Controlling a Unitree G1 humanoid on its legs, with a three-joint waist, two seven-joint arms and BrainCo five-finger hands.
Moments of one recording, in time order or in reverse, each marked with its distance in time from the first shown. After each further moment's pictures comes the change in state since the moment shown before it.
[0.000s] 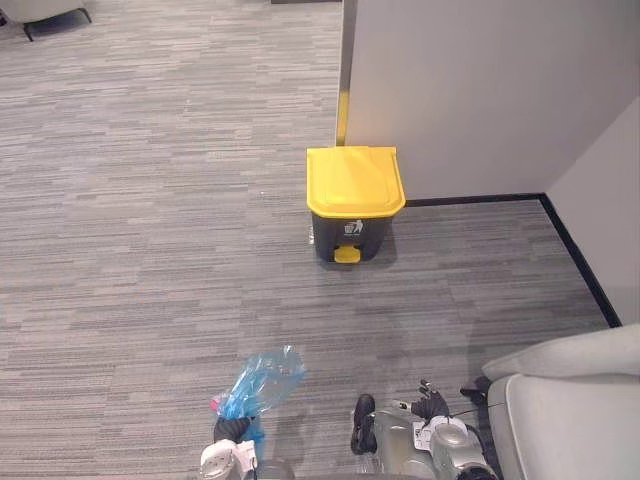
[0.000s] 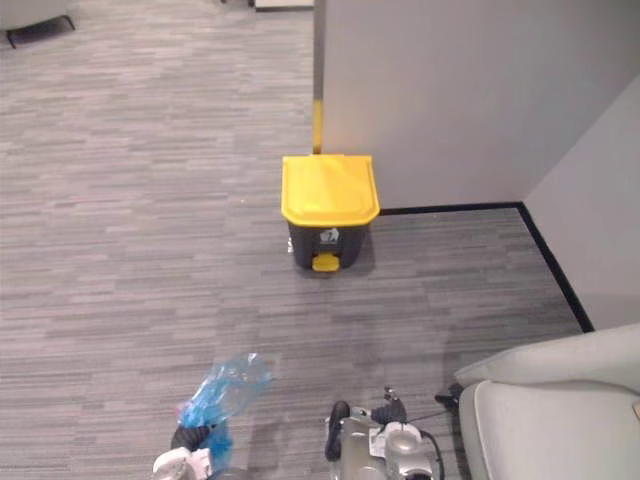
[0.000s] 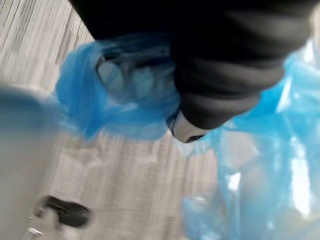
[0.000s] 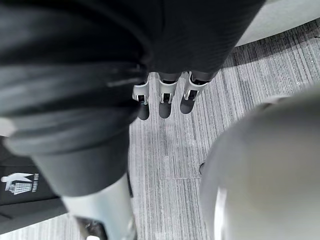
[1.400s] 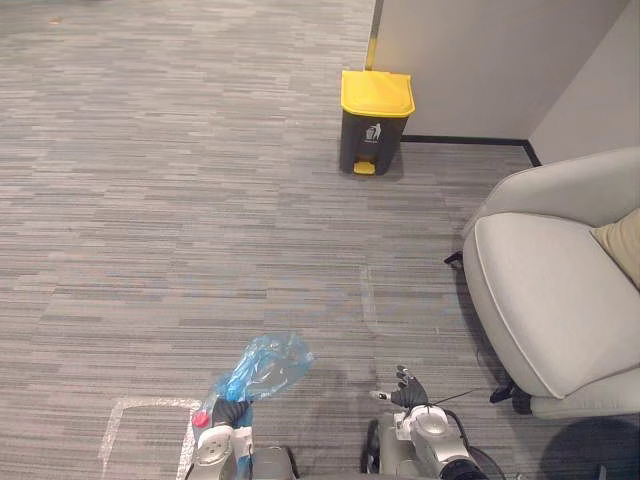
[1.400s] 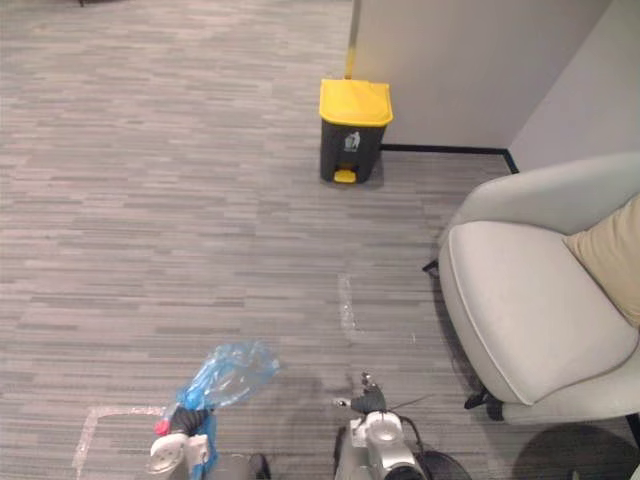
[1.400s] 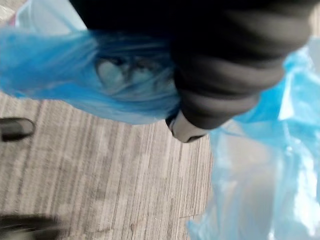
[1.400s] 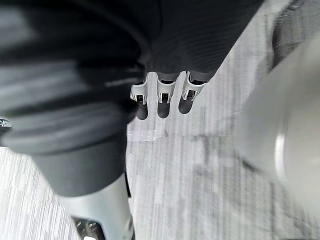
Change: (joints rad) left arm -0.026 0.095 -0.154 -0.037 -0.007 -0.011 0.007; right arm -0.039 0.013 0.108 -0.041 -0.010 -0.021 0.003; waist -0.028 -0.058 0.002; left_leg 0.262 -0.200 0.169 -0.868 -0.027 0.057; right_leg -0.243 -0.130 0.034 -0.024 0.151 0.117
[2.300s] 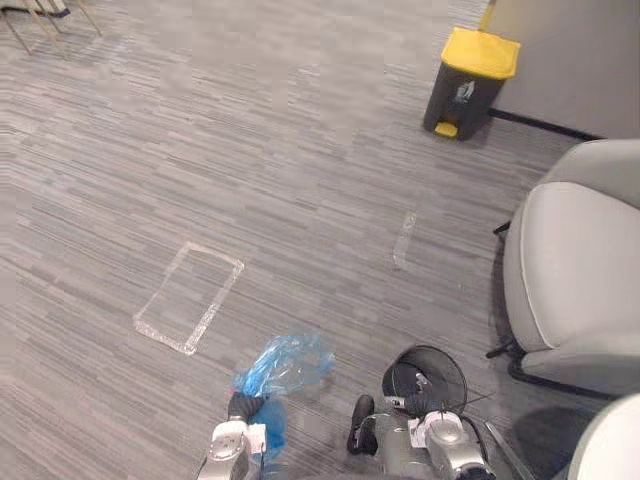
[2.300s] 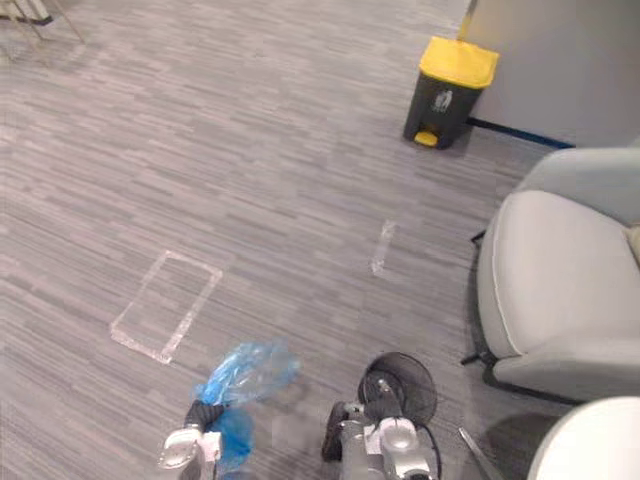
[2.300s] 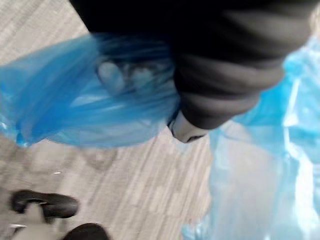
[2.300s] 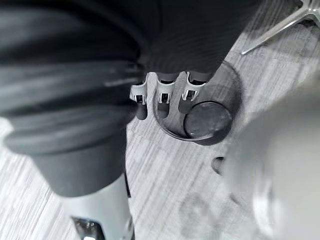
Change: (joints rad) left arm -0.030 -0.058 -0.043 -0.002 0.002 -0.020 -0.016; right arm 0.027 -0.067 0.013 -0.010 0.009 -0.015 0.017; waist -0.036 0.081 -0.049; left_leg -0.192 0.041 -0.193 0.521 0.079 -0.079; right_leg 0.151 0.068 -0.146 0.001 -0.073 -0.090
